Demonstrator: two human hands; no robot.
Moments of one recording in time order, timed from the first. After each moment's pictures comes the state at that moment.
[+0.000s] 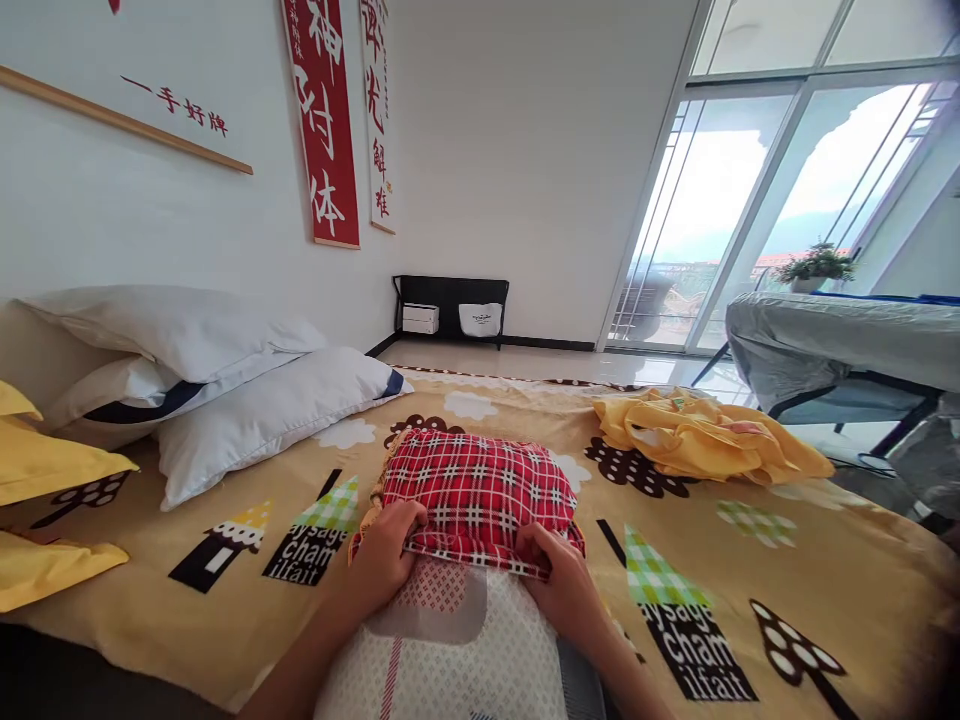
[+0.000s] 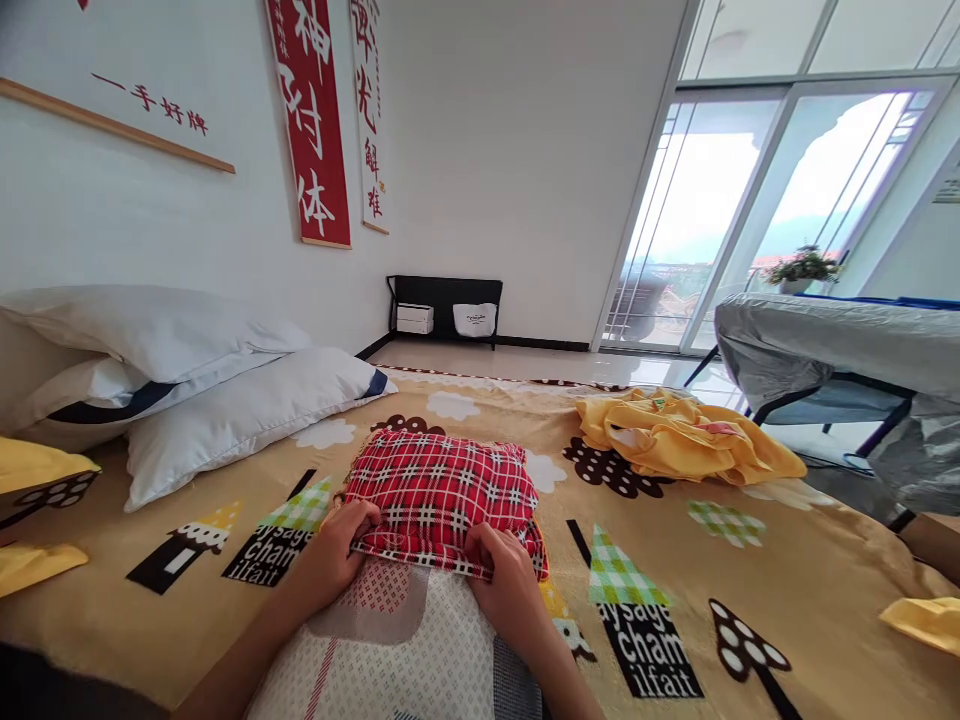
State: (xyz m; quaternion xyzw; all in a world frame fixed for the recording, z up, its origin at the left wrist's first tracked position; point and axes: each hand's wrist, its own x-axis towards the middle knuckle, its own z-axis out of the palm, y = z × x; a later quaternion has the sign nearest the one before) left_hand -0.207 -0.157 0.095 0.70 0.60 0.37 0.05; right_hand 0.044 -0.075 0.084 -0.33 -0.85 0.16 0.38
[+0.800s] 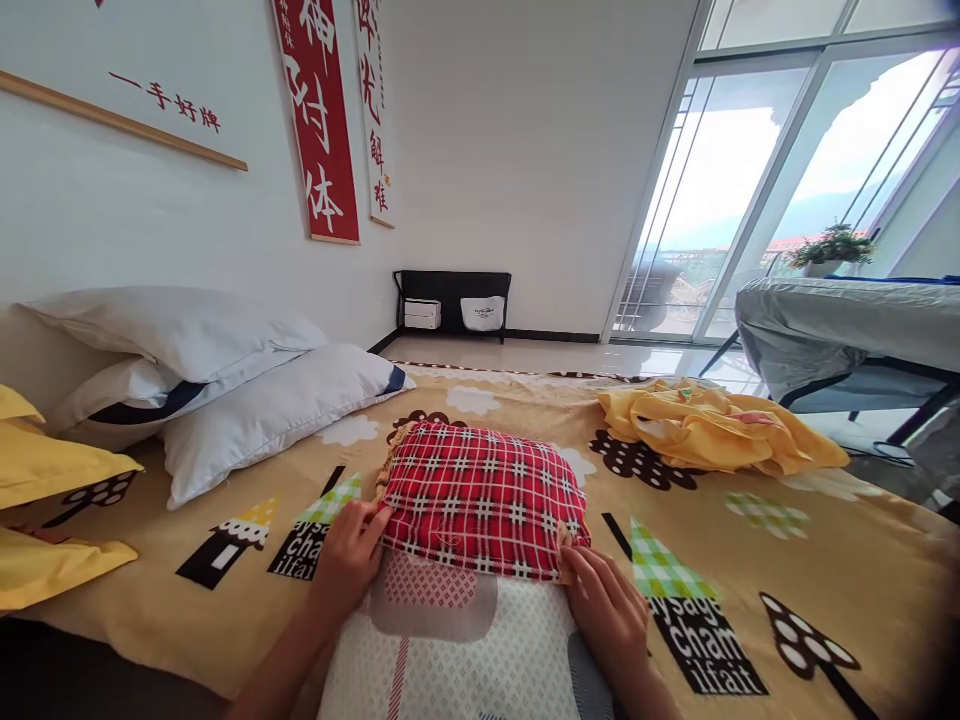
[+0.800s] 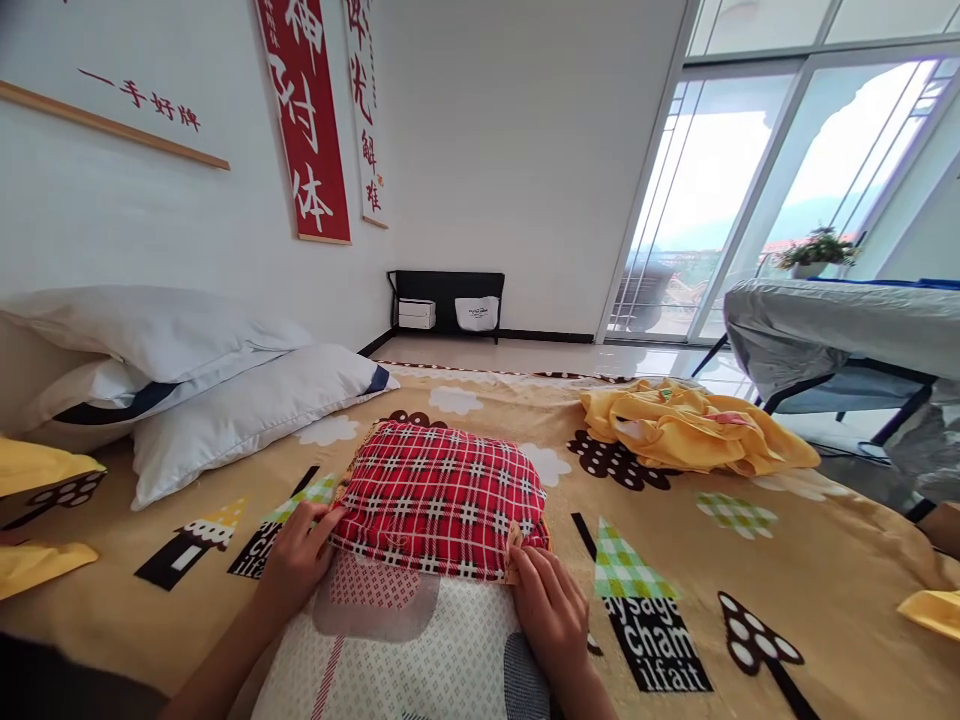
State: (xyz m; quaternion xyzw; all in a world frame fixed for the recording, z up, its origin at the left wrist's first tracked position) left_hand -0.247 -0.173 0.063 0.68 0.54 0.36 -0.32; right_hand 0.087 -0.065 0.020 -0.31 -0.79 -0.15 0.51
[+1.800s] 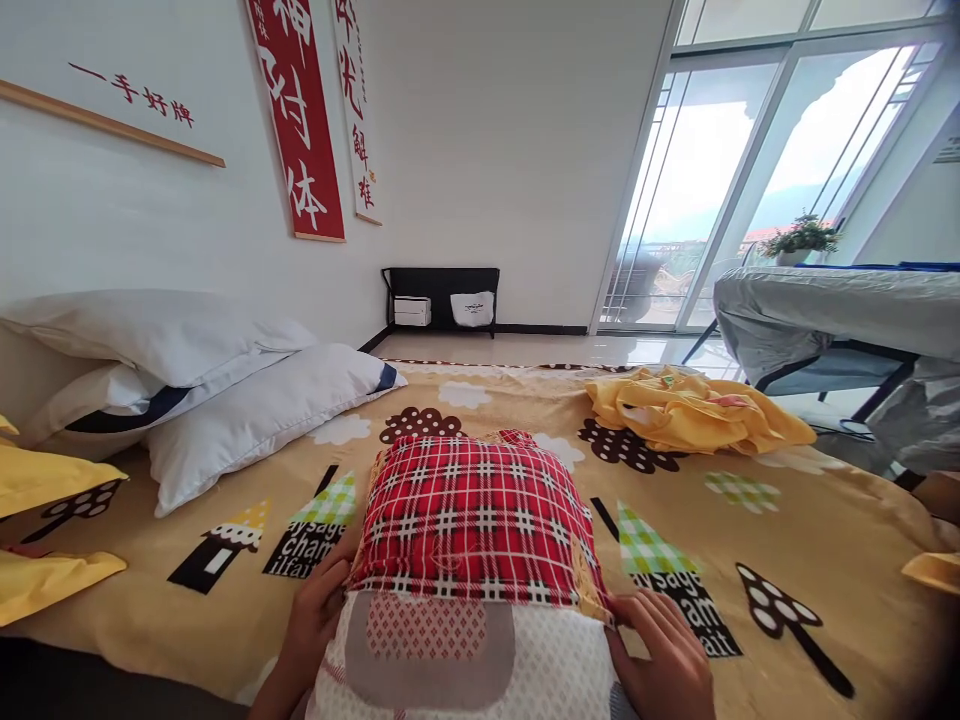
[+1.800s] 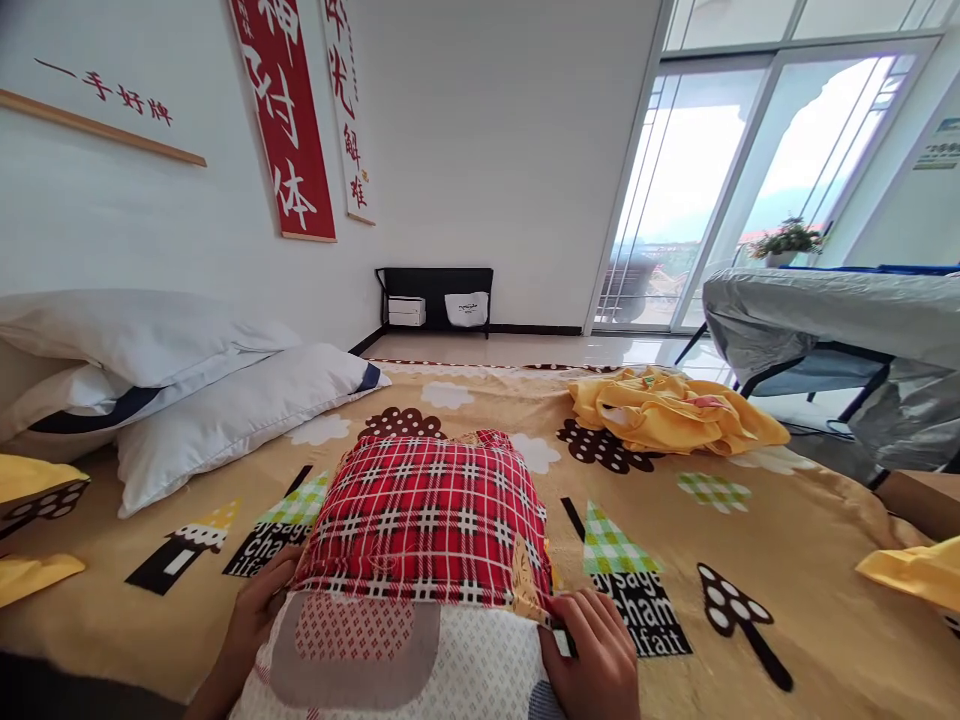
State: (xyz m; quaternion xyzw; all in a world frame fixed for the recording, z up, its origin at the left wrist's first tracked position) left_hand -0.260 -0.211 0.005 0.52 0.60 0.58 0.18; right_hand 0.131 -0.106 0.018 -0.37 -0.79 -0.07 0.48
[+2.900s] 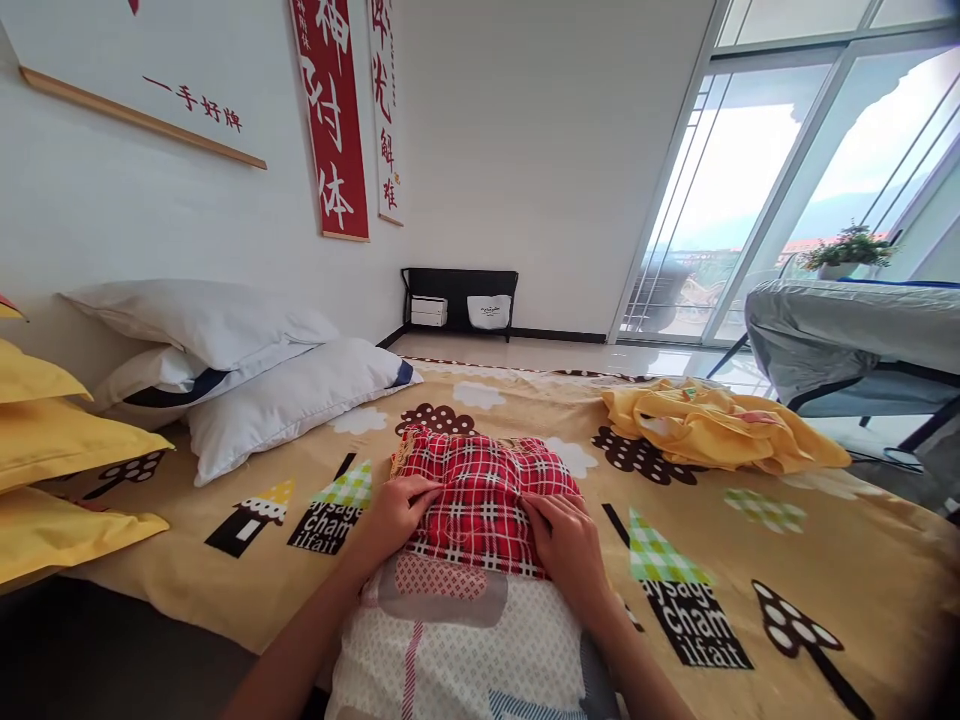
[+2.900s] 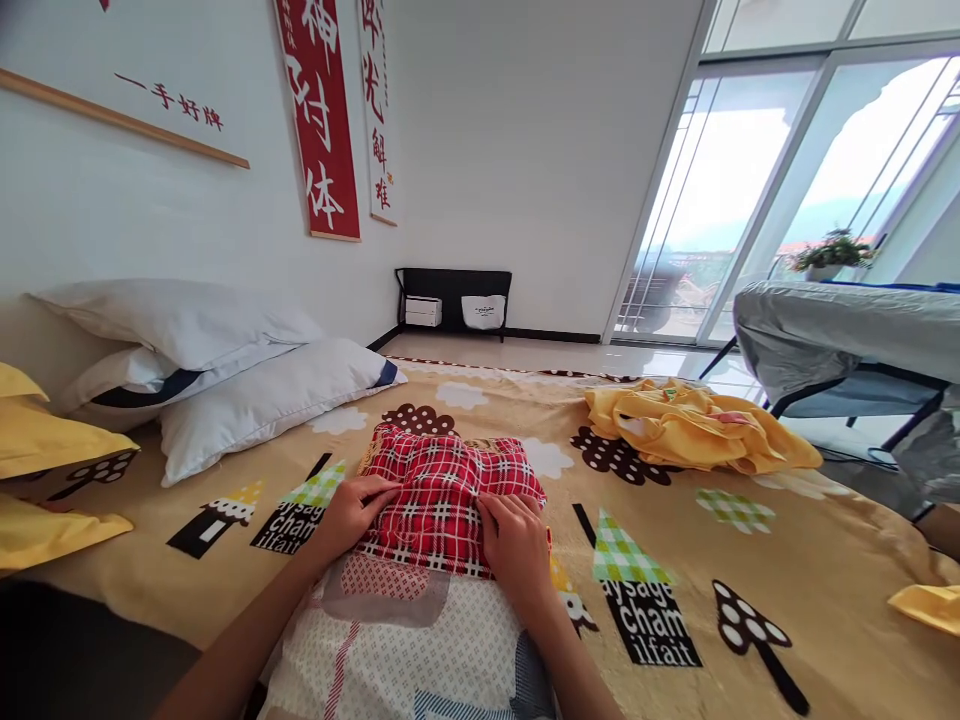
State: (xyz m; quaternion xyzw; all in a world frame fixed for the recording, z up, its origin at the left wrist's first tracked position) left_hand -0.219 -0.141 0.093 0.68 0.57 0.44 0.10; right_hand 0.037 -0.067 0.087 -0.33 -0.83 0.00 0.45
